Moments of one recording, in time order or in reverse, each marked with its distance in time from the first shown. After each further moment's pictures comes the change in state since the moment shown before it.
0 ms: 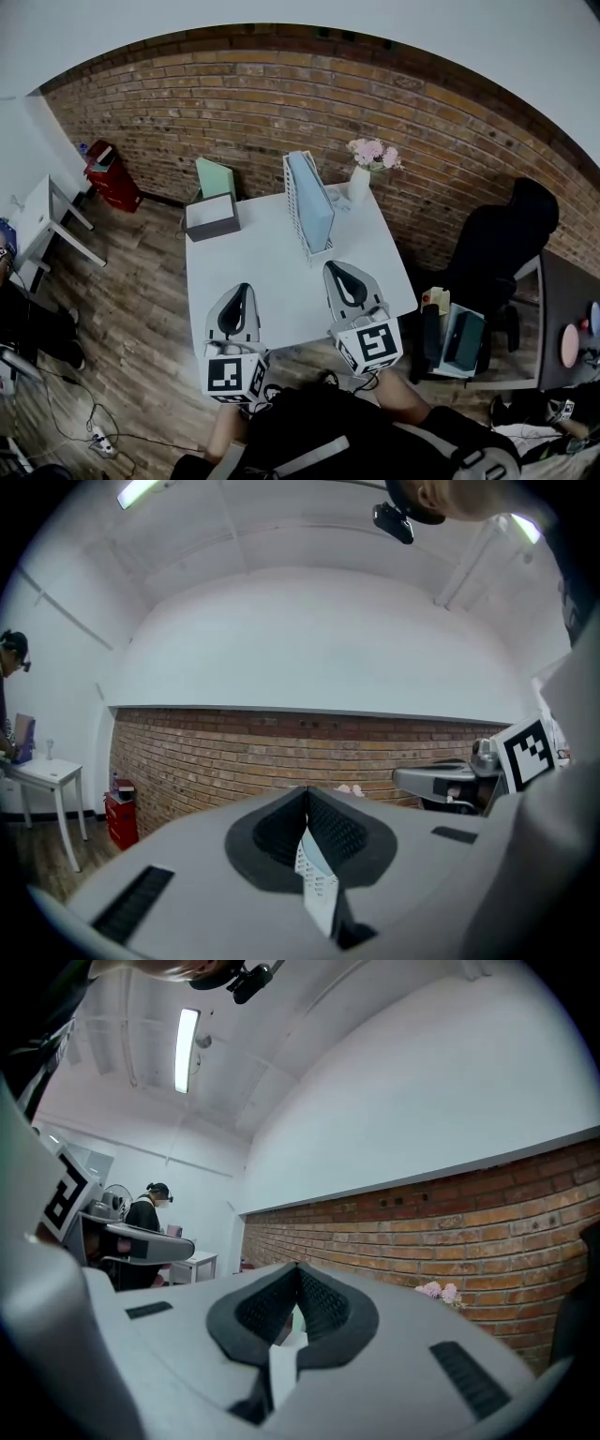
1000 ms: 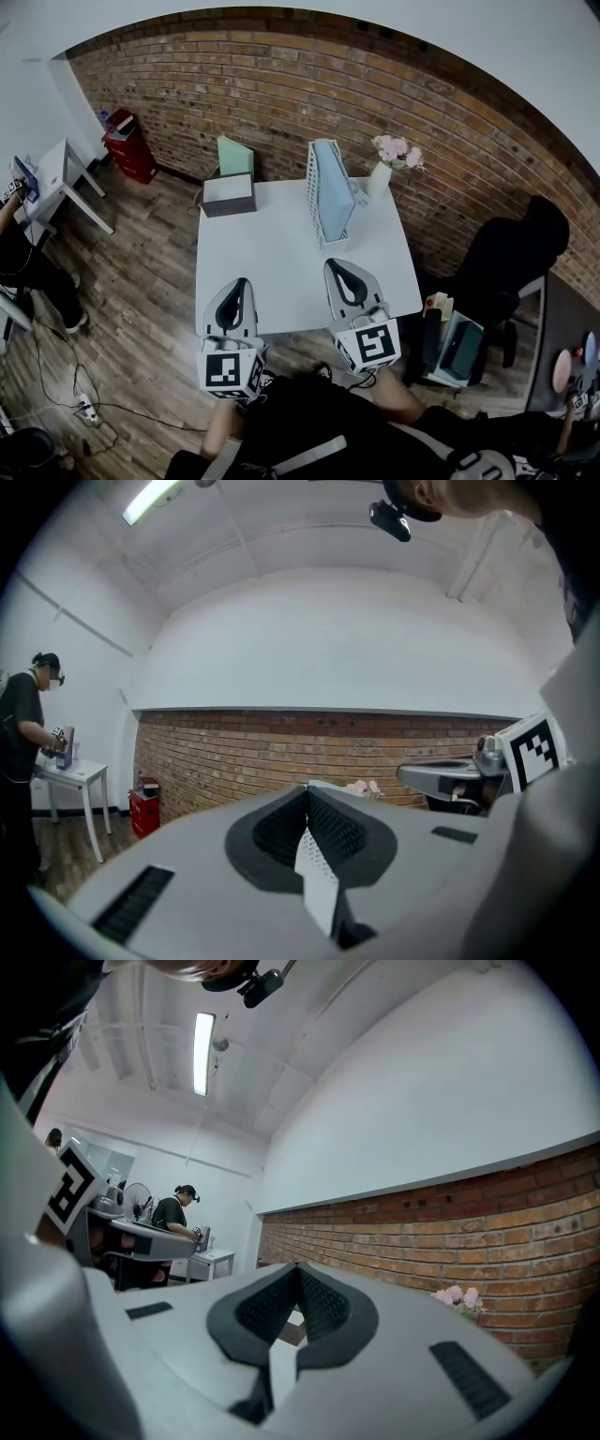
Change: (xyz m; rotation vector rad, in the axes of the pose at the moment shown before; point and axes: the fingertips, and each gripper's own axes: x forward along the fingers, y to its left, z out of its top) left arm -0.042 0.020 -0.011 -0.007 0.013 0.117; right arm -0.002 0.040 -0.005 -0.038 -0.004 0.109
